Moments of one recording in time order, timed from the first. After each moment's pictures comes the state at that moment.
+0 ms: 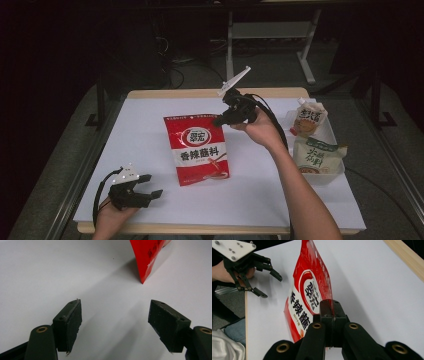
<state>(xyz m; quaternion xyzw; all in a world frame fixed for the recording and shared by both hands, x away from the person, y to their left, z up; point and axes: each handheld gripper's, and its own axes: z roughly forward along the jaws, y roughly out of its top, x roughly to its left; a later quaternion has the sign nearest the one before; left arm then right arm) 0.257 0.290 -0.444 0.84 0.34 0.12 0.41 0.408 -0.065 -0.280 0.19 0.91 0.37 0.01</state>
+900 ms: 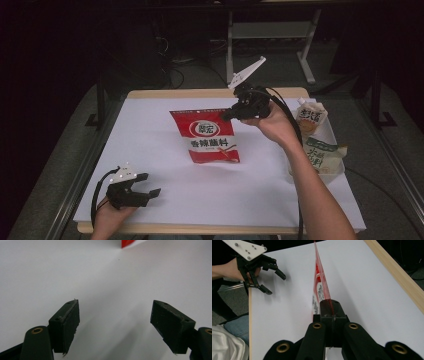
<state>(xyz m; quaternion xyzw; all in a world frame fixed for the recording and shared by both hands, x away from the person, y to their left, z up) 0.258 0.296 -0.443 0.83 0.36 0.12 0.41 0.390 -0.089 -0.244 0.17 0.91 0.38 0.04</state>
